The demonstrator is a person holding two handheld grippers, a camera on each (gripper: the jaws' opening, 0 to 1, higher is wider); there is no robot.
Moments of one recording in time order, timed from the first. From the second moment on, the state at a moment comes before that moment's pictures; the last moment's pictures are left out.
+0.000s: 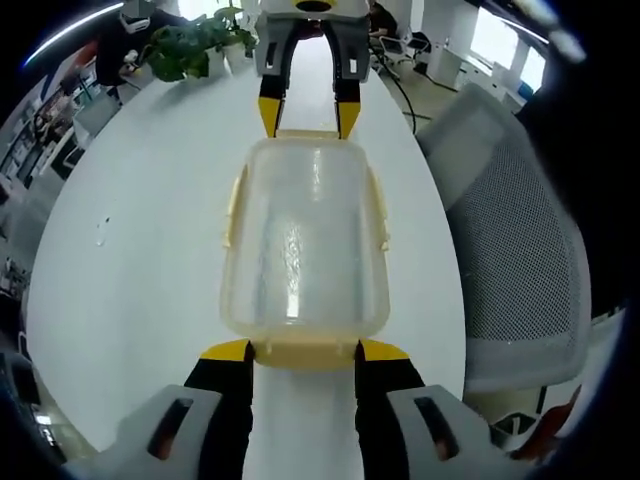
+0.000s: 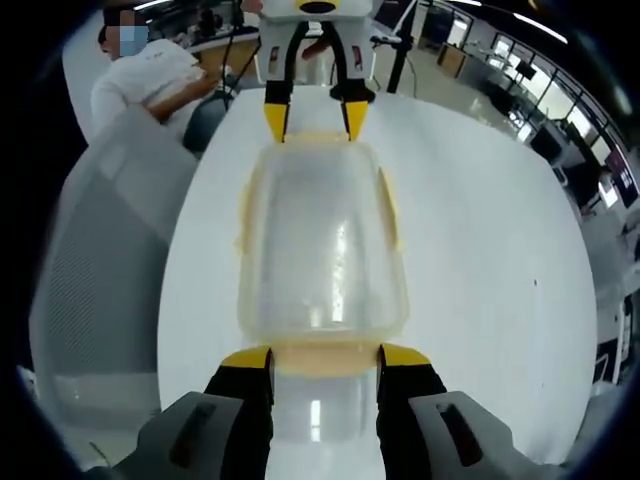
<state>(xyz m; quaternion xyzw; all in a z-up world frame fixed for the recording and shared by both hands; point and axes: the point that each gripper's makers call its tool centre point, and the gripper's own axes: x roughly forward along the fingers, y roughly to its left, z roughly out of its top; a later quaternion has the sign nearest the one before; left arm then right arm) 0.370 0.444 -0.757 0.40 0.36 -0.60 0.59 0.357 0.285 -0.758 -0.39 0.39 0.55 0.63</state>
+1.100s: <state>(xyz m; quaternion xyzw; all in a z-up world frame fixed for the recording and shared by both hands) 0.372 0.383 -0.762 0.40 0.36 -0.61 0.58 0.356 0.225 -0.765 -0.38 0.40 0.54 0.63</state>
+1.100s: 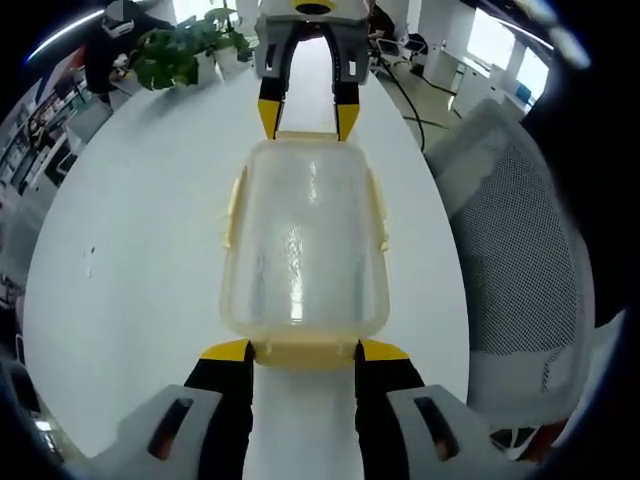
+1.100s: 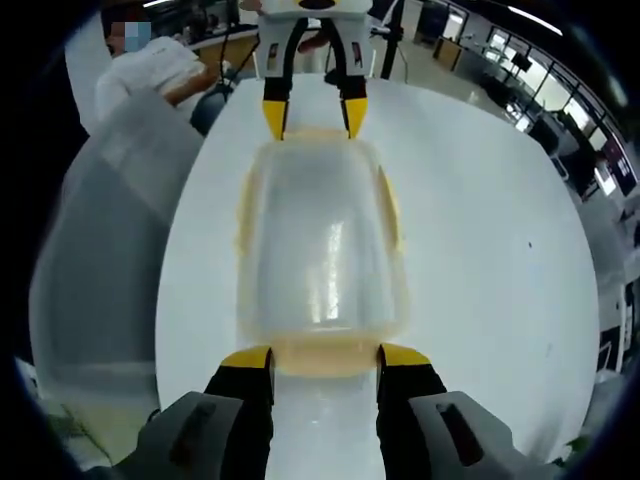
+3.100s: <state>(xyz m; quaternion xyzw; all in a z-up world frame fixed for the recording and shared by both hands) 0.355 0.324 -0.779 0.40 0.37 -0.61 0.57 0.340 0.165 -0.782 -0.37 0.40 0.55 0.63</state>
